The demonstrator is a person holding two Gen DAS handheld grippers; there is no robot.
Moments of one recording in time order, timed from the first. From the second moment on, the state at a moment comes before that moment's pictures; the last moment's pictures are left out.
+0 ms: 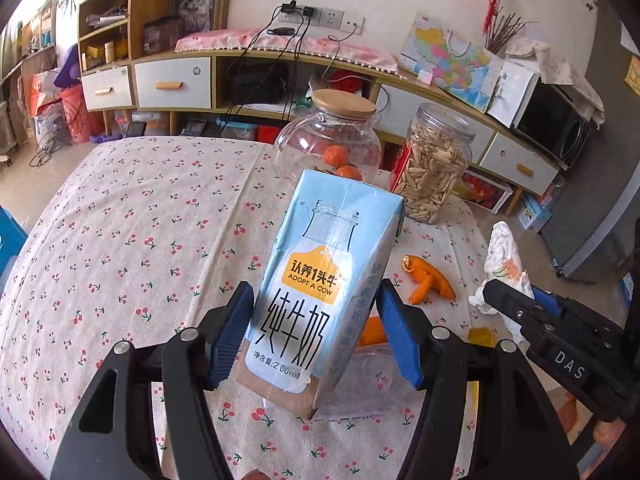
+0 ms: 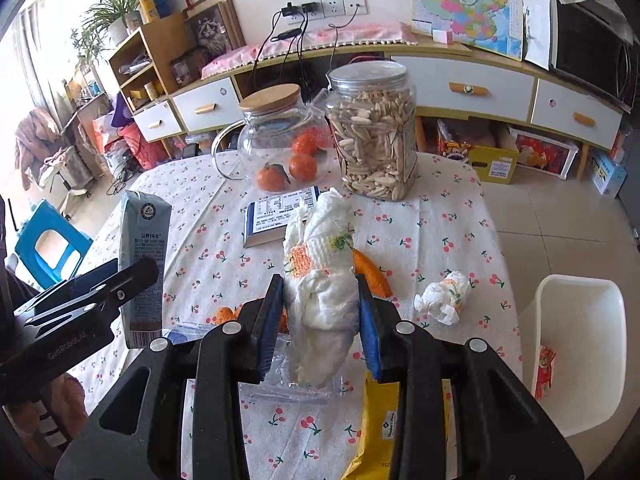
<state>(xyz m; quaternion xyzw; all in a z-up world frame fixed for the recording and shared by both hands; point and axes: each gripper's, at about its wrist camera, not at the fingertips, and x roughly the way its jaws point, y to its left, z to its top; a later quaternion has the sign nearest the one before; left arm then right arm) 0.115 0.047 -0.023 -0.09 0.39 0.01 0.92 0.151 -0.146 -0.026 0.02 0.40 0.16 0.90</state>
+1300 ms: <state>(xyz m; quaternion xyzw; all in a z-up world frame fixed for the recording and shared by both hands) 0.095 -0.043 0.010 -0.08 0.30 0.02 0.95 0.103 -0.226 0.016 -0.03 0.23 -0.04 0.97</state>
